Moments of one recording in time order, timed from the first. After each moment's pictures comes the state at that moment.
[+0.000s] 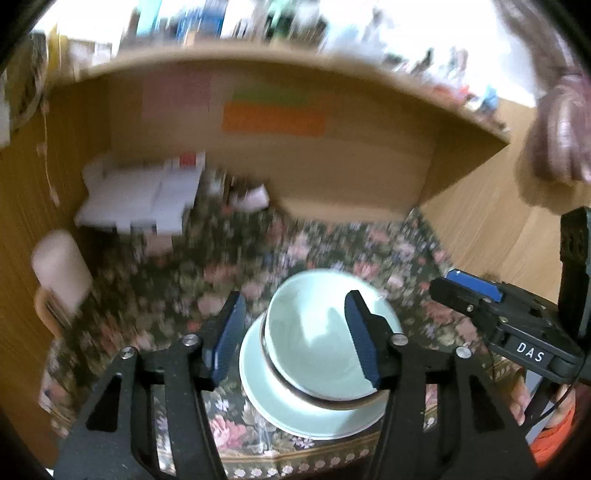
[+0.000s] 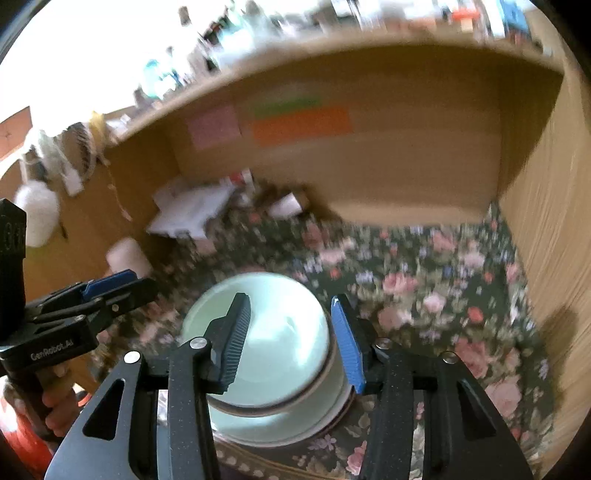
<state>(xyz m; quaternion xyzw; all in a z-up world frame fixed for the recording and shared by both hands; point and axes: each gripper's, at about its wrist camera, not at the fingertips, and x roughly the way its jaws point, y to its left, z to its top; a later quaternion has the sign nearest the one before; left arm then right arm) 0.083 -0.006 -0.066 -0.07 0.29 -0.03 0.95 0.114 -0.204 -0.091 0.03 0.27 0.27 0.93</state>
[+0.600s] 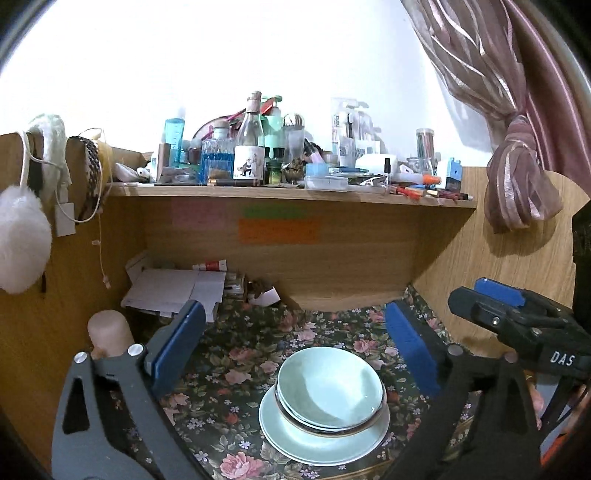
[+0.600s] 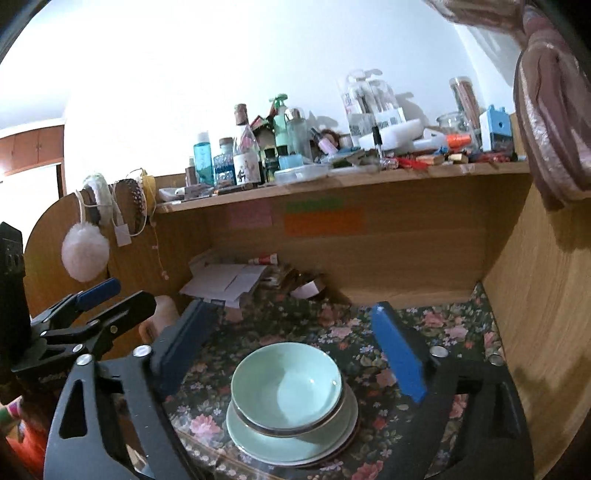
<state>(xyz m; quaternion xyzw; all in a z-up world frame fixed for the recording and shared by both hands) -0.001 -0.015 -0.014 -0.03 0.11 0.00 0.99 0.041 -0.216 -0.042 0.03 0.11 0.27 0.96</state>
